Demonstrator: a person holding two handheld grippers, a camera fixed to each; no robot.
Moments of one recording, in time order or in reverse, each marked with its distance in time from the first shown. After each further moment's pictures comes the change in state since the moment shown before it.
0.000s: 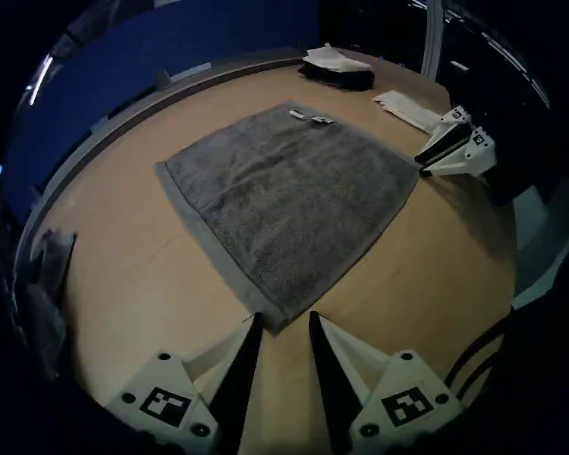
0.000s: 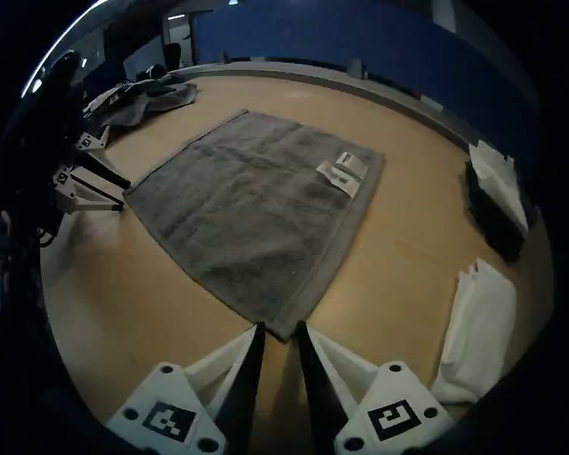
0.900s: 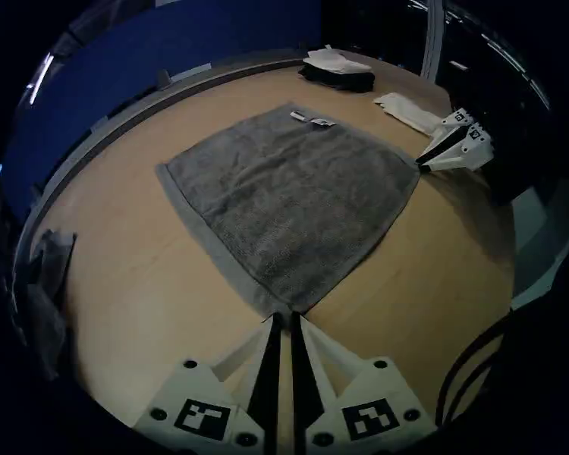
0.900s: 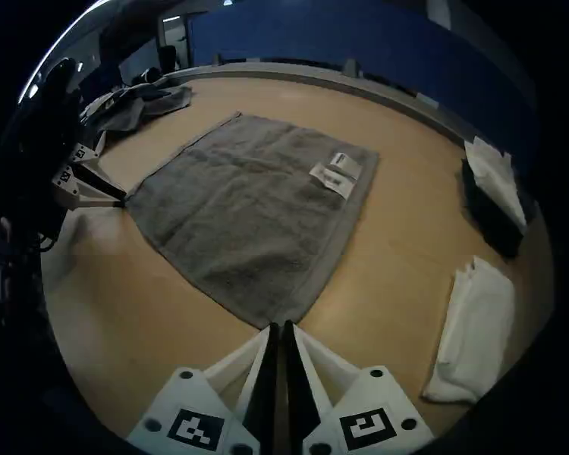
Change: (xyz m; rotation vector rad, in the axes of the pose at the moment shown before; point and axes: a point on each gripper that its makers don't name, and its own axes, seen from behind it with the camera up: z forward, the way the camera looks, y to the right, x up) left arm 0.003 -0.001 -0.002 -0.008 0.006 -0.005; right arm 0.005 0.005 -0.004 -0.002 0.001 0.023
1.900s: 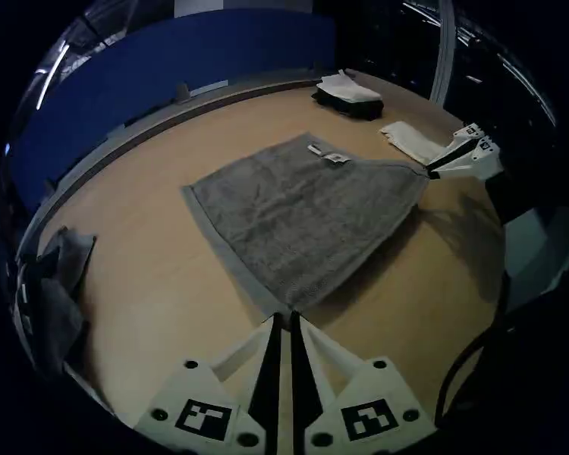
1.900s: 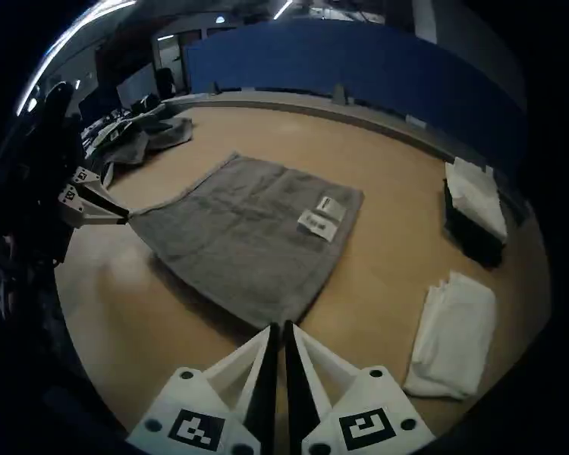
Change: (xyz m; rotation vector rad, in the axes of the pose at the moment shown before) left arm 0.030 0.001 -0.043 0.033 0.055 -0.072; right arm 0.038 -0.003 -0.055 0.003 0.101 0.044
